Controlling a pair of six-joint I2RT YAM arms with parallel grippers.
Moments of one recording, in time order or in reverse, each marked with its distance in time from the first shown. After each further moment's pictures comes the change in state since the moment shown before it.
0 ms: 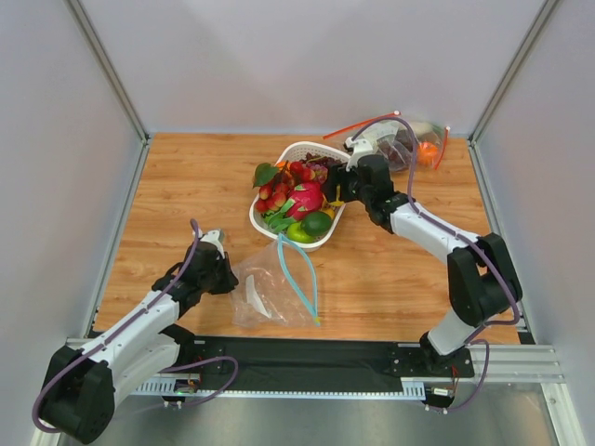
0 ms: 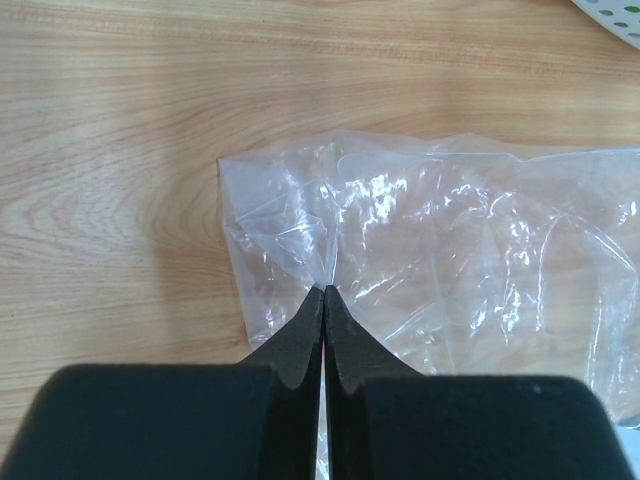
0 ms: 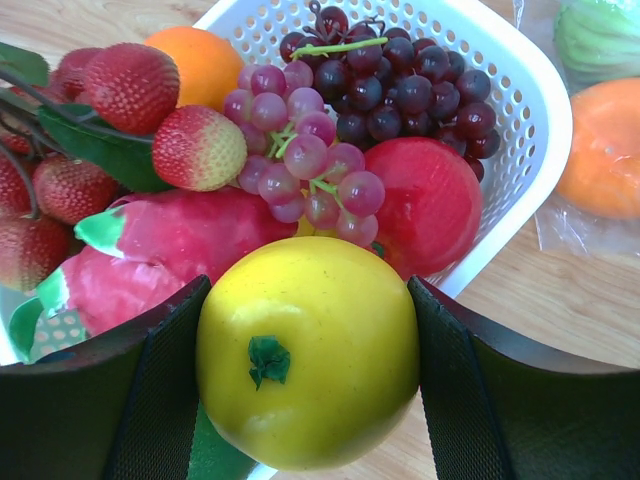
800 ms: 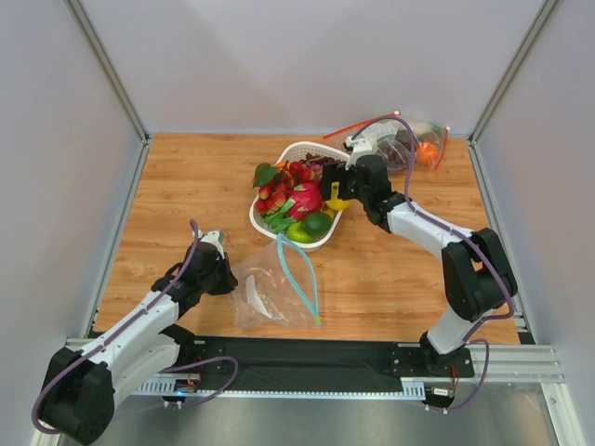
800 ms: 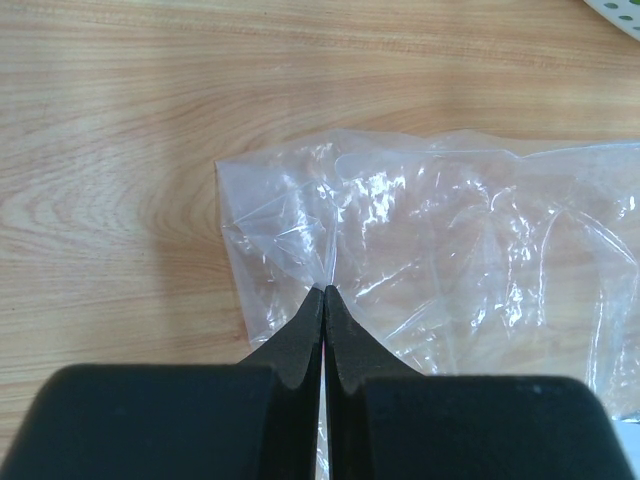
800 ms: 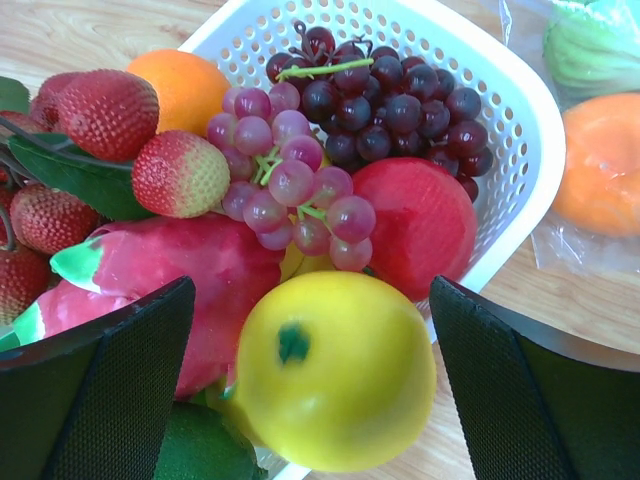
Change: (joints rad) left arm 0.000 -0.008 0.000 -0.015 0.001 0.000; right arm -0.003 0.050 0.002 0.064 0.024 0.008
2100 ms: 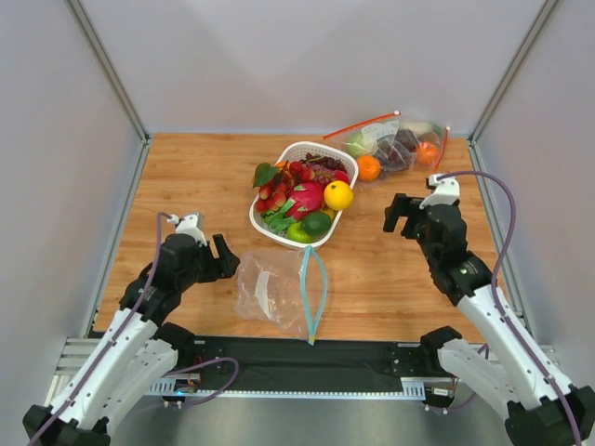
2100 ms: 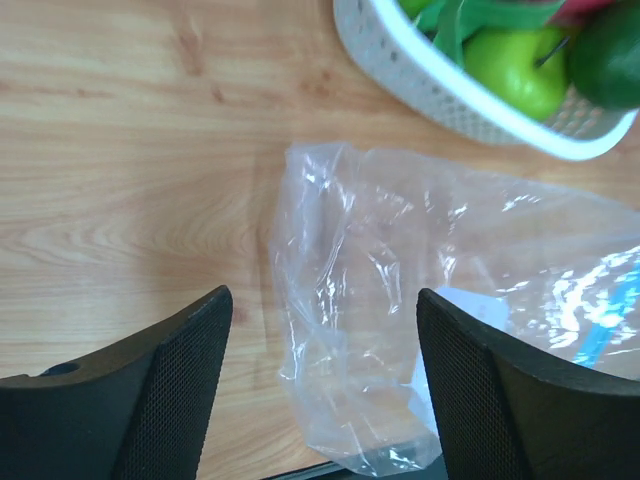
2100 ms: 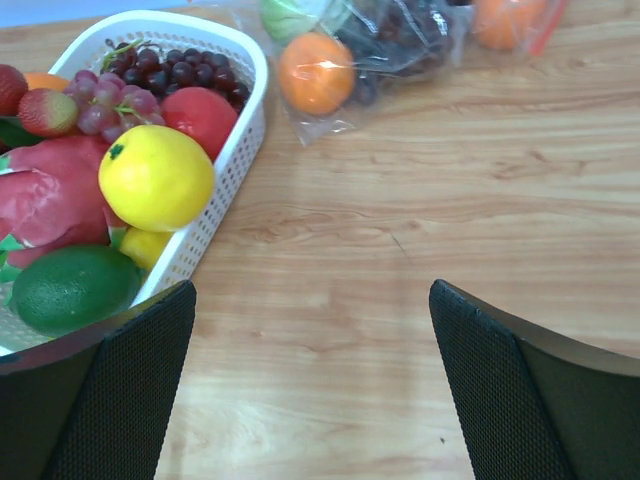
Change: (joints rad) left arm 0.001 -0.234 0.187 -0.244 -0.041 -0.015; right arm -0.087 -0.798 -0.351 -0.363 0.265 0.036
